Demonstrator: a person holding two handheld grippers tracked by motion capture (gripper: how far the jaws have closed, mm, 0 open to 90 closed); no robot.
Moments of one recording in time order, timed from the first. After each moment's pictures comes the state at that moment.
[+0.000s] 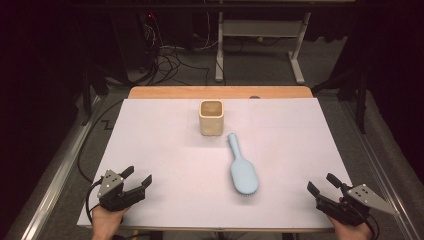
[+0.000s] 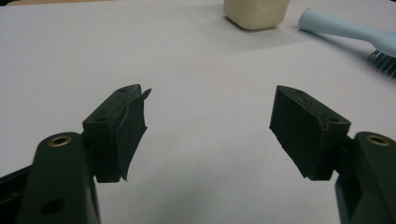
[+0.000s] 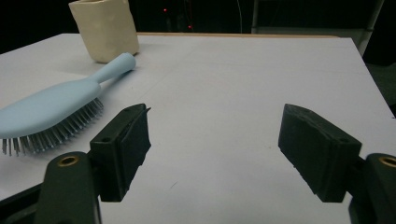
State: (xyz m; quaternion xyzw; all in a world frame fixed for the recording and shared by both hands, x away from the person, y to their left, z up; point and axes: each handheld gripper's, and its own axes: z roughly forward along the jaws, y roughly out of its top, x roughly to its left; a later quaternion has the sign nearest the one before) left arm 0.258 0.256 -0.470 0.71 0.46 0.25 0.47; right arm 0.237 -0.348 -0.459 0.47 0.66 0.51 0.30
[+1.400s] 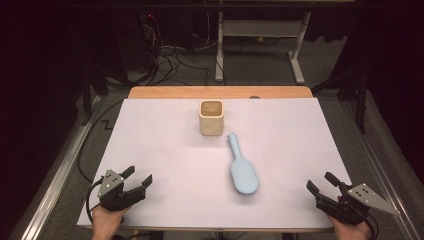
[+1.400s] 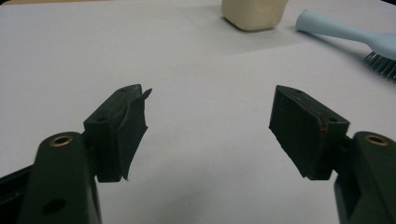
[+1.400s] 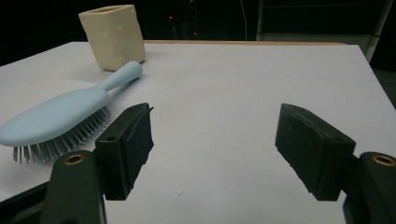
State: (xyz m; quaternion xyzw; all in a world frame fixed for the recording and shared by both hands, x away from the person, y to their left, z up) left arm 0.258 0.255 -0.470 0.71 0.46 0.24 0.47; right arm 0.238 -0.347 -0.458 0.46 0.66 0.52 0.30
